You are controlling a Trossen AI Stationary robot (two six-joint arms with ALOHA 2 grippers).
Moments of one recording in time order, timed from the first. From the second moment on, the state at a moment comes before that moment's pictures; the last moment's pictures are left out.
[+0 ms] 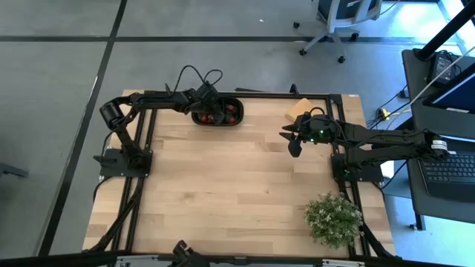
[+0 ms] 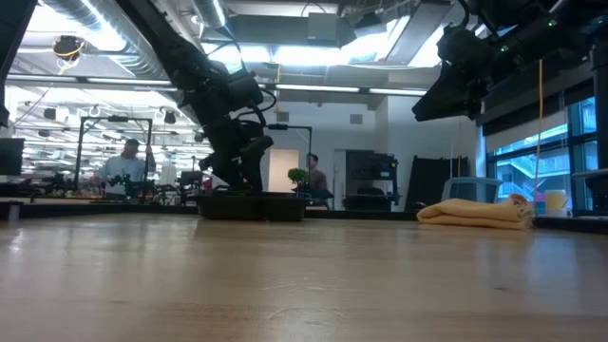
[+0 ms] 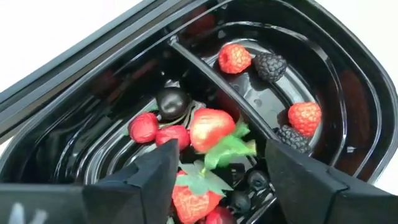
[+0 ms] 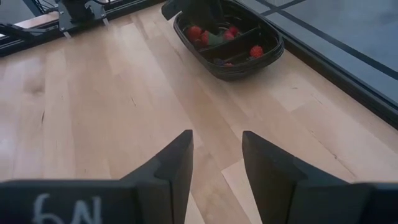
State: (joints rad) left arm 0.65 1.72 0.99 -0.22 -0.04 -0.23; right arm -0.22 0.89 0.54 -0.15 0.14 0.23
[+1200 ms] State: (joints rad) left arm 0.61 0.30 0.34 -0.07 0.07 -0.15; right arm -0.45 0.33 0.27 0.09 0.11 0.18
